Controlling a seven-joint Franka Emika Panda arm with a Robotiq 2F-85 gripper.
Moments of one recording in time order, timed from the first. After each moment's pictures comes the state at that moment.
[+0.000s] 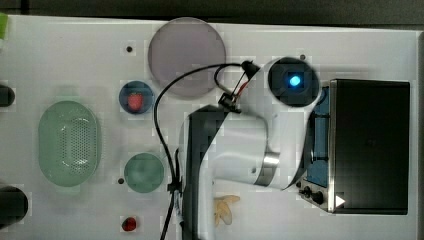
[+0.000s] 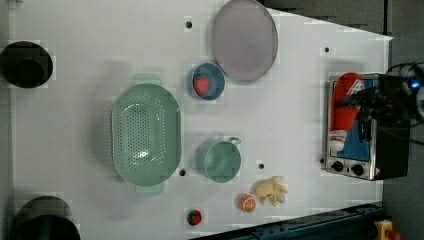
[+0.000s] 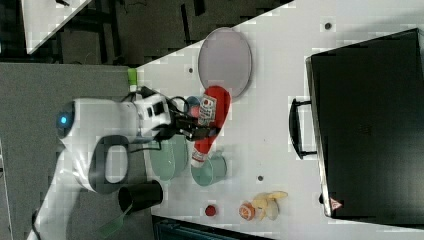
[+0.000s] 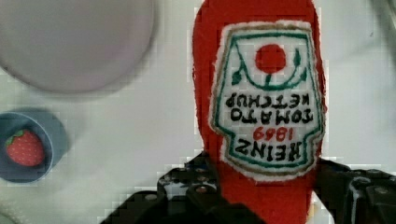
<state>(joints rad) -0.19 0.04 0.07 -2.10 0.07 0.47 -0.43</state>
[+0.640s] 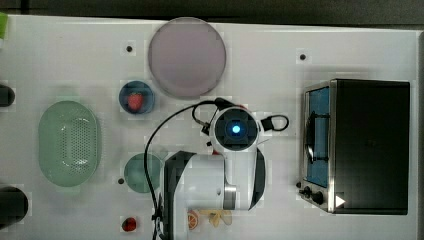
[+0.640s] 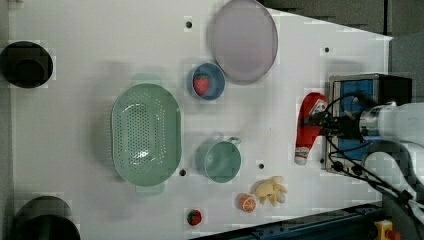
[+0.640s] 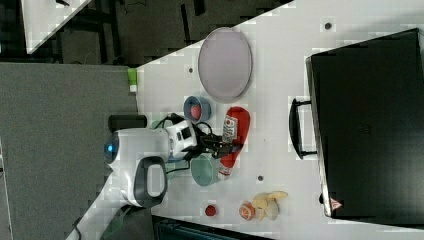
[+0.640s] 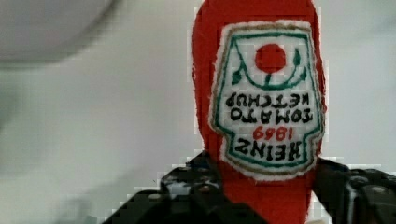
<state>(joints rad) -0.16 0.05 0.11 -2.41 -0.06 0.80 -0.34</state>
